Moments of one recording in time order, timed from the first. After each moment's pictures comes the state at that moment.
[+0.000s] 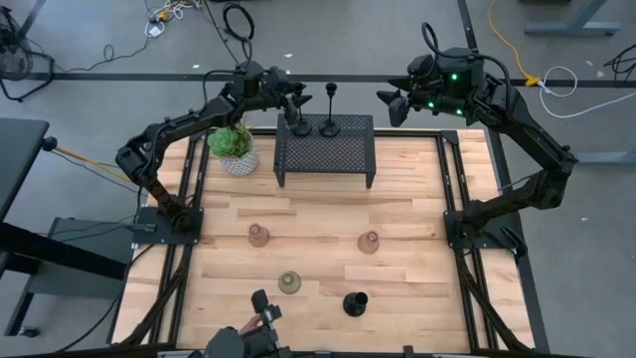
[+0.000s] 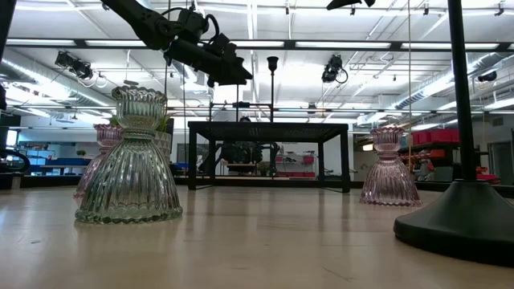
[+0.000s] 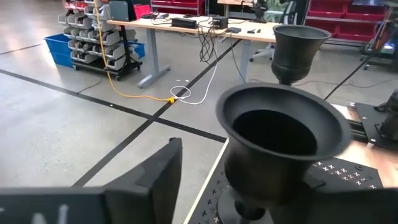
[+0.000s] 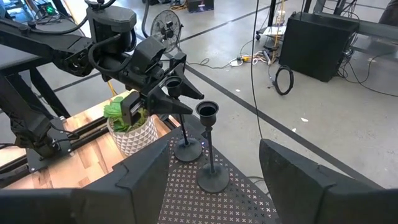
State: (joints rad) left arm 0.80 1.64 1.27 0.17 0.35 0.09; right arm -0.51 1.35 1.82 -0.85 0.10 0.12
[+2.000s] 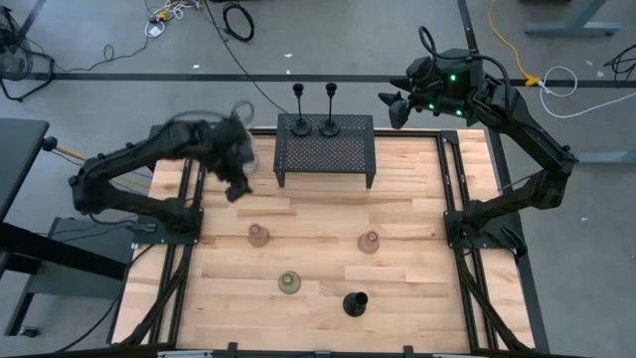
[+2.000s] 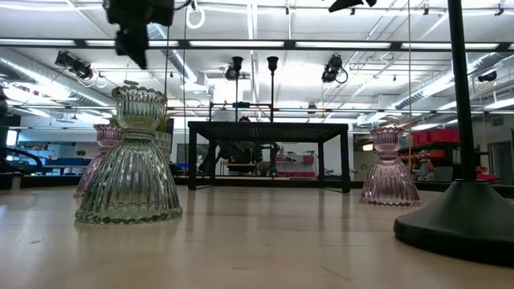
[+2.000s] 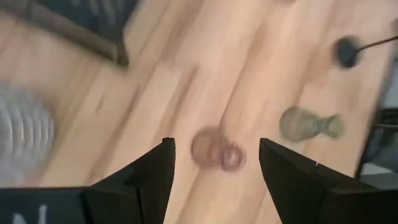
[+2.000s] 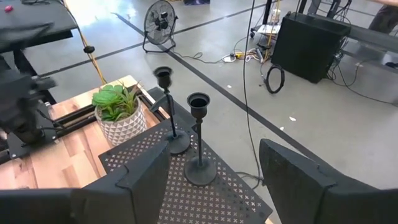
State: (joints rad) left arm 0.37 1.18 1.27 -1.22 0.21 -0.16; right arm -0.51 1.35 1.82 -0.88 0.12 0.06
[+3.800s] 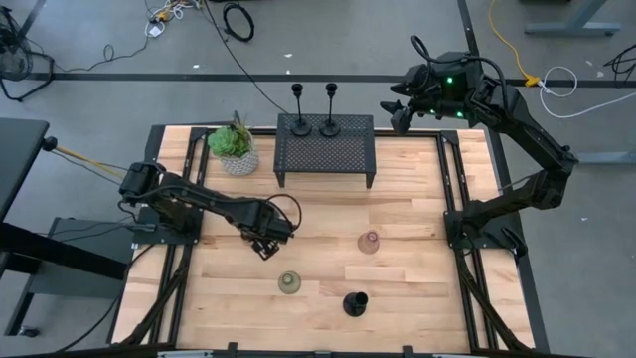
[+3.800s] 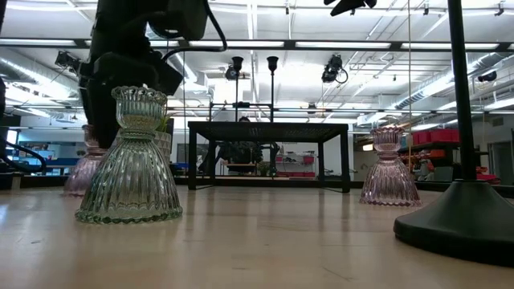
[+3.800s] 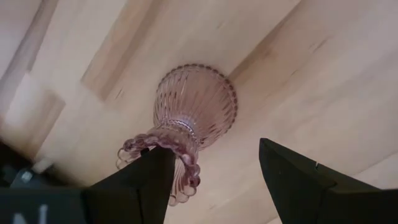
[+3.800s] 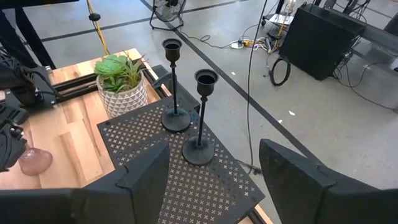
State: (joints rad) left arm -0.20 1.65 1.12 -1.13 -0.08 -0.92; right arm -0.51 1.35 1.82 -0.96 0.09 -0.04
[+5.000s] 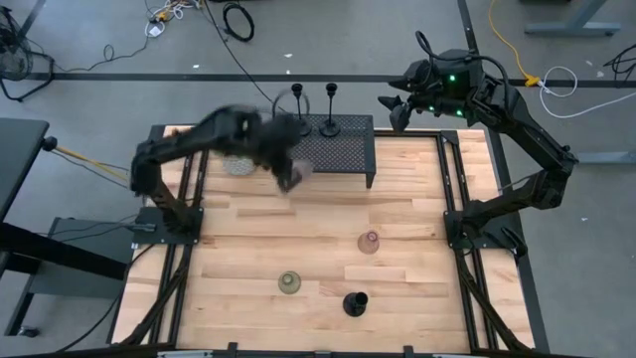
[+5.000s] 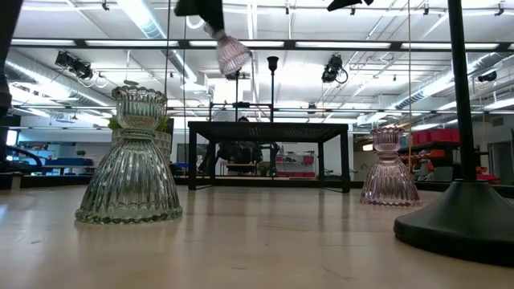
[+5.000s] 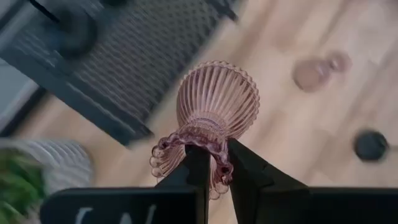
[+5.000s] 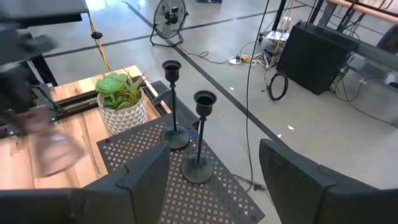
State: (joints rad) left arm 0.16 1.70 2.03 -1.42 -0.15 -0.42; right arm -0.51 1.35 1.82 -0.89 0.09 -0.05
